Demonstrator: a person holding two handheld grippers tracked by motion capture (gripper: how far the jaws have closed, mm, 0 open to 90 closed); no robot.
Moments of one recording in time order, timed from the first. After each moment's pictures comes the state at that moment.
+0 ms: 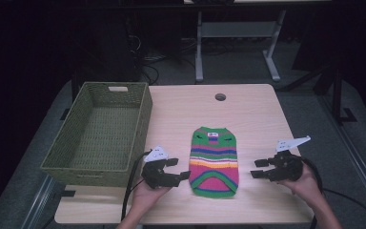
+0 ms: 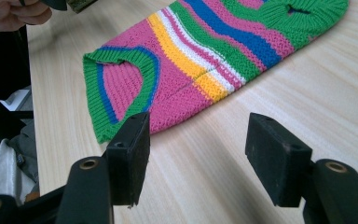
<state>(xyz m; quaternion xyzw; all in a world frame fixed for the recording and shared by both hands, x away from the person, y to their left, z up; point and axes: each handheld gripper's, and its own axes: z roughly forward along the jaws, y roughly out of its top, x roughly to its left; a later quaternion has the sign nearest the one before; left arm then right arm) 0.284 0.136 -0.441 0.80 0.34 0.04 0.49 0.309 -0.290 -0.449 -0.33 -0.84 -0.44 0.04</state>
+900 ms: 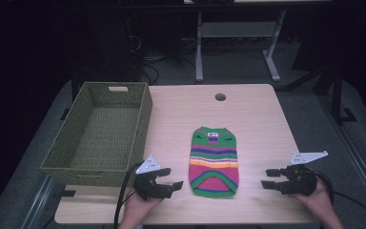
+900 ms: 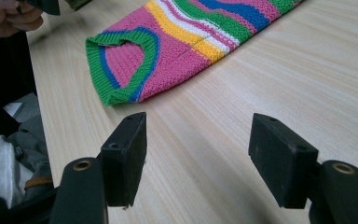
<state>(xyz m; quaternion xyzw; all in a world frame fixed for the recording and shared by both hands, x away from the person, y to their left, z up) 0.257 0.156 -0.454 0.81 0.35 0.04 0.47 0.271 -0.320 -0.461 -0.35 -0.82 -0.46 0.02</state>
